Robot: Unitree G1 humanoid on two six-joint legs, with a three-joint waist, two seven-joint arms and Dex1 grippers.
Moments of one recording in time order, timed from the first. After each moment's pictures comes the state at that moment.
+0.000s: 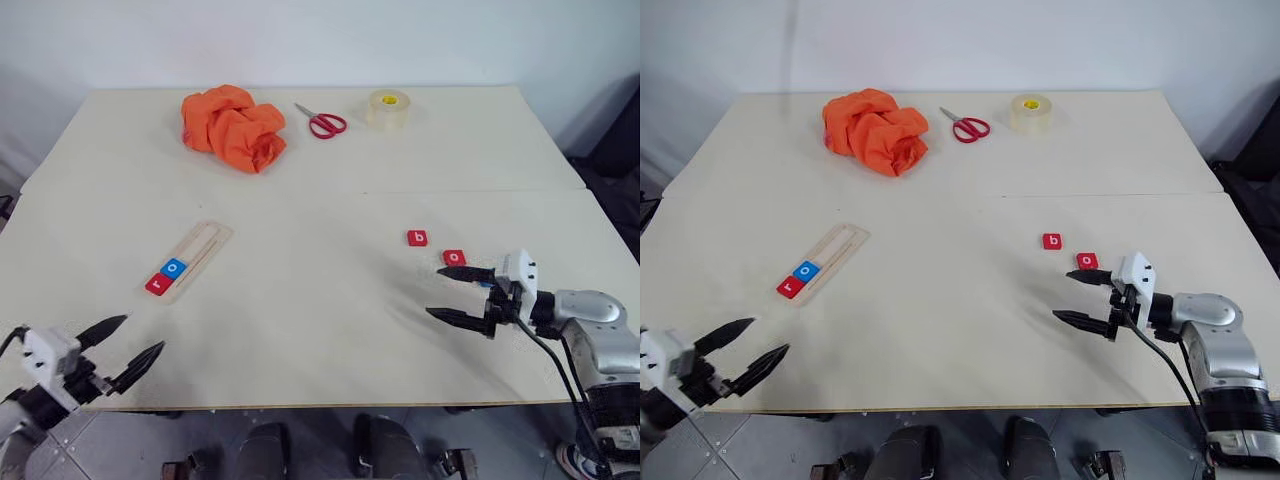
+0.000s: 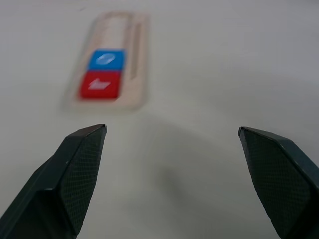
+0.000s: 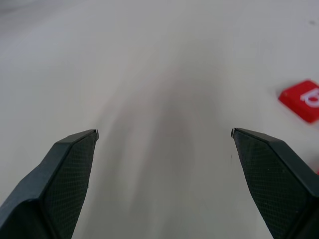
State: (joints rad) left arm 0.42 0.62 0.62 -0.11 -0.54 0.07 -0.84; right arm -0.32 -0.74 -0.09 0.26 0.40 0.08 1.30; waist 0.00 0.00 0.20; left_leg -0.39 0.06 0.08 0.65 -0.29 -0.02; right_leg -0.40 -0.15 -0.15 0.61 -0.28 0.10
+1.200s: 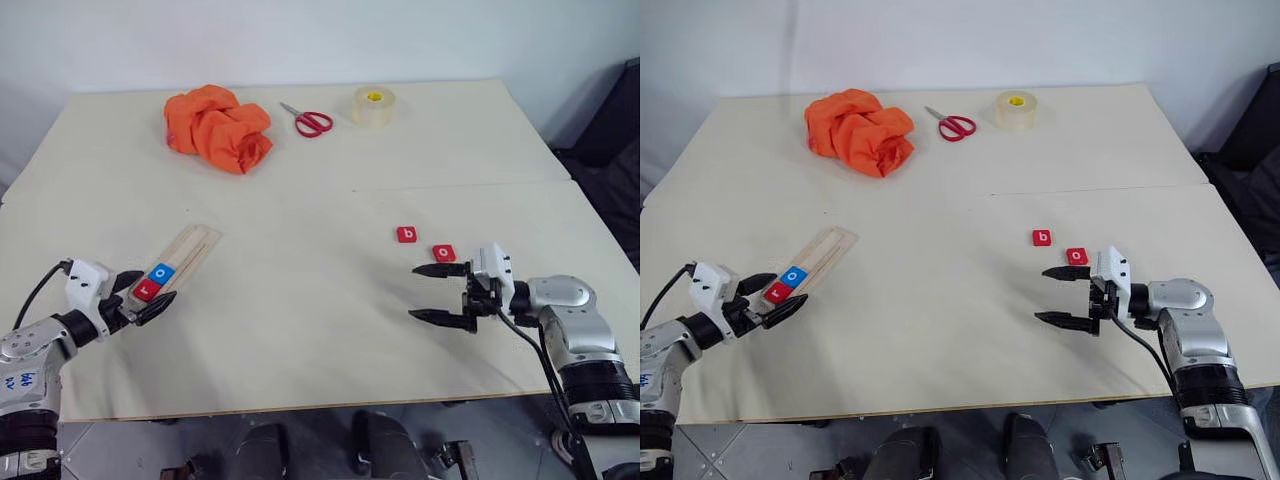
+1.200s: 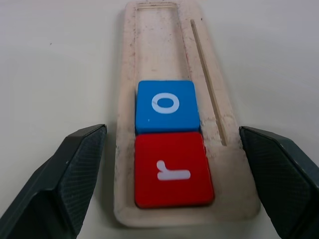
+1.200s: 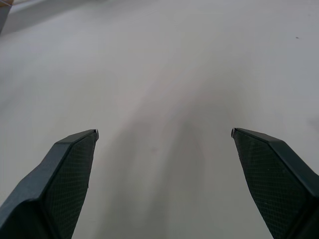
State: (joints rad) left arm -0.17 0.75 0.35 0.41 -0.32 0.09 -0.86; right arm -0.40 -0.68 -0.04 0.30 0.38 0.04 1.40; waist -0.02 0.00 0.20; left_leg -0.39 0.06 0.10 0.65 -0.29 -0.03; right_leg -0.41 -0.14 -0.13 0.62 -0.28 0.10
